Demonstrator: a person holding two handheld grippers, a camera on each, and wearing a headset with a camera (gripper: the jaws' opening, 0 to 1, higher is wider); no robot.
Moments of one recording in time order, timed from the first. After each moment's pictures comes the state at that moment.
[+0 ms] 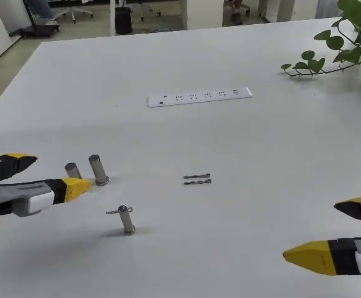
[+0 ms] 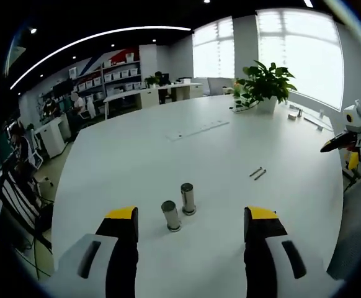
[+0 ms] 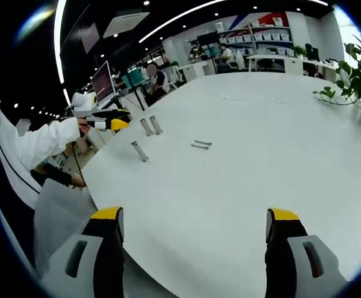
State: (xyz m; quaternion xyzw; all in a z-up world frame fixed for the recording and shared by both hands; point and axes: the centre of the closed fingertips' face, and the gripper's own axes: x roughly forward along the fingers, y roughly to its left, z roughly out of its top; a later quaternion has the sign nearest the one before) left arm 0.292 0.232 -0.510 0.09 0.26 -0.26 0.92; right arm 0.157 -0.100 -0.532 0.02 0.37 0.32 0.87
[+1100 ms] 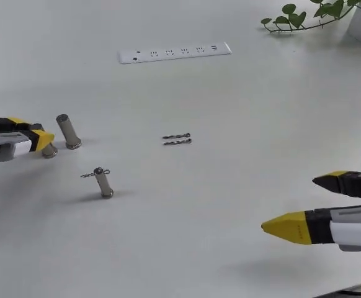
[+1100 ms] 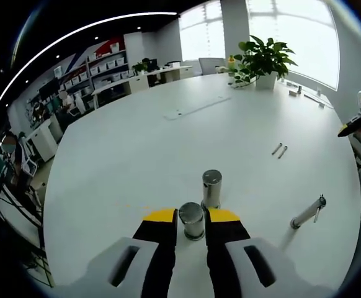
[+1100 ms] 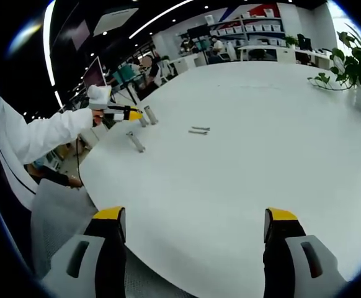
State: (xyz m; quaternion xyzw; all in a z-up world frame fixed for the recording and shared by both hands) left arm 0.339 0.239 -0.566 0.14 0.31 -0.28 0.90; right arm 0.140 -0.093 -0.551 0.03 0.40 0.30 0.87
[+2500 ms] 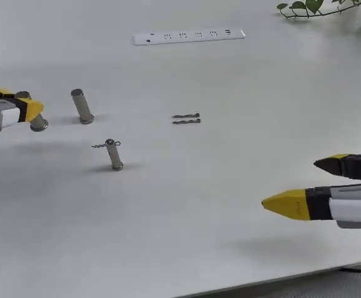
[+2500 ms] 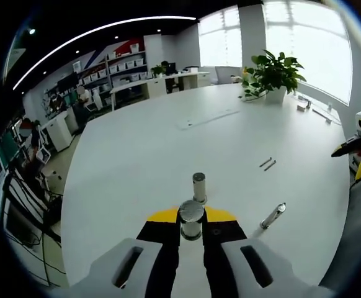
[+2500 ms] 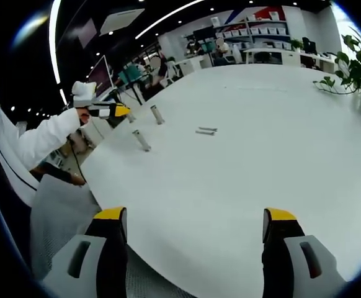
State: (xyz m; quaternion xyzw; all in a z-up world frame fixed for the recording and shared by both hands) left arm 0.275 0.247 -0.506 0.10 0.29 -0.23 0.92; right arm 0.136 -0.082 -0.550 0.03 0.39 0.31 0.87
